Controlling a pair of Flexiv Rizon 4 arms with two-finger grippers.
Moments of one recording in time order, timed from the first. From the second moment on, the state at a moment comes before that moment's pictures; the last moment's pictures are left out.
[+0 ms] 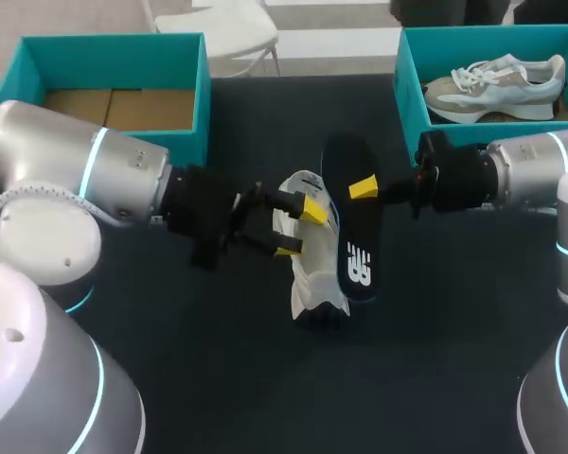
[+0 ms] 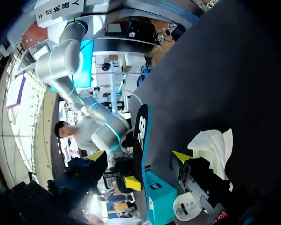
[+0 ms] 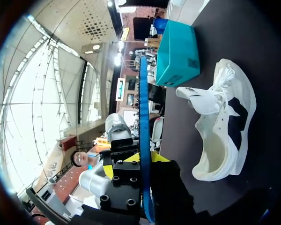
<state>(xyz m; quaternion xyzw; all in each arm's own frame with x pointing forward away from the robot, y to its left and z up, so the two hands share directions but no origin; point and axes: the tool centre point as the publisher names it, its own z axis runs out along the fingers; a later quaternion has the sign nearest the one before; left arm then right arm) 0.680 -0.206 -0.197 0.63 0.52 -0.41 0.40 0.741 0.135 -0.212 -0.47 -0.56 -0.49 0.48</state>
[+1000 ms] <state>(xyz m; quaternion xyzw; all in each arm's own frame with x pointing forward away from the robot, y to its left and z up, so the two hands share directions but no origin) 0.702 -0.194 -0.143 0.64 0.68 -0.28 0.23 0.733 0.143 -0.235 -0.46 -0.55 -0.48 0.50</state>
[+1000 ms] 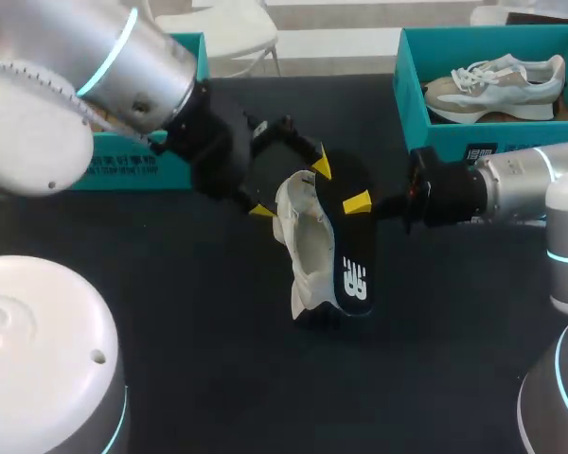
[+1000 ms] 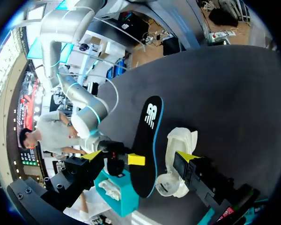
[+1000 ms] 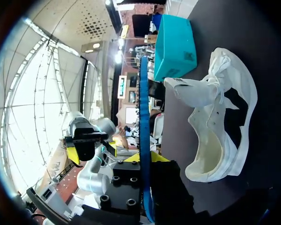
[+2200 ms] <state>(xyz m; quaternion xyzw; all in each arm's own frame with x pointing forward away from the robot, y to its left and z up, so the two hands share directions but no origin) 0.710 -0.201 -0.146 0.64 0.76 -0.11 0.10 0.736 0.144 -0.230 -0.46 -0.56 -0.46 0.51</state>
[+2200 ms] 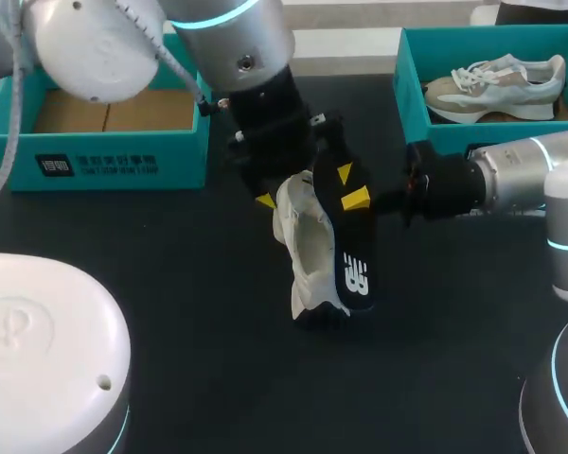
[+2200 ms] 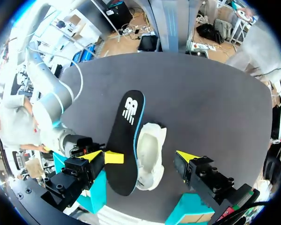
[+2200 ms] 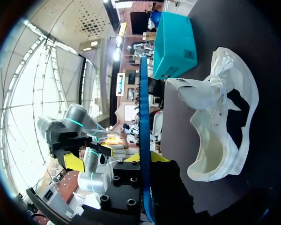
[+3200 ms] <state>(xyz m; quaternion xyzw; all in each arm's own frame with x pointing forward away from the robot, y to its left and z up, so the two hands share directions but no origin) 0.738 -0.234 -0.142 0.65 0.76 -0.03 0.03 0.740 0.149 -0.232 -0.46 -0.57 -0.46 0.51</state>
